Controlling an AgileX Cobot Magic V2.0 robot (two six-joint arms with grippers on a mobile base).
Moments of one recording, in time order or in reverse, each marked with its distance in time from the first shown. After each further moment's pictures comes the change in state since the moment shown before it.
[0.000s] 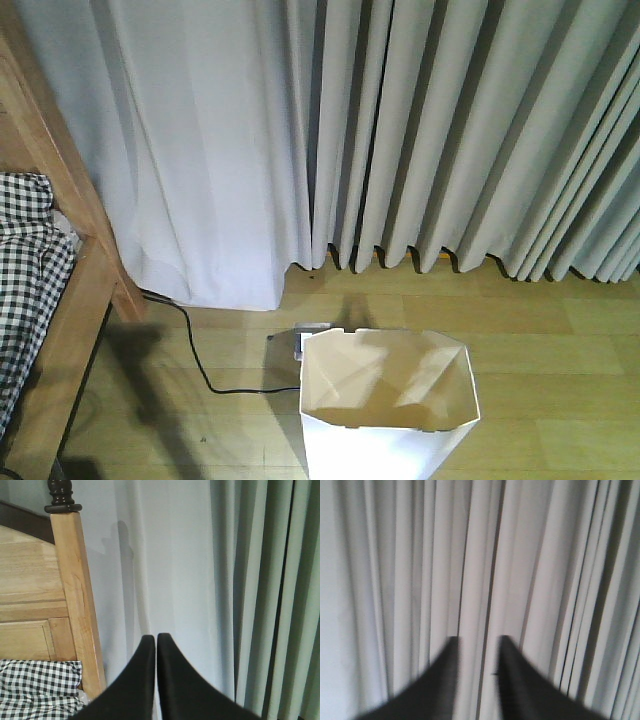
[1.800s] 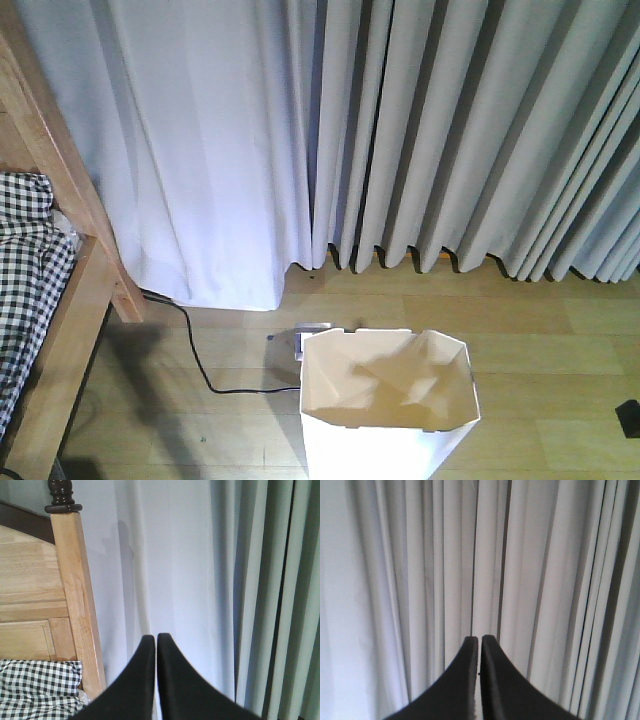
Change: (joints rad) left arm 0.000 0.000 0.000 0.000 0.000 0.000; right arm 0.087 -0.261 0.242 -1.185 -0.009 1.230
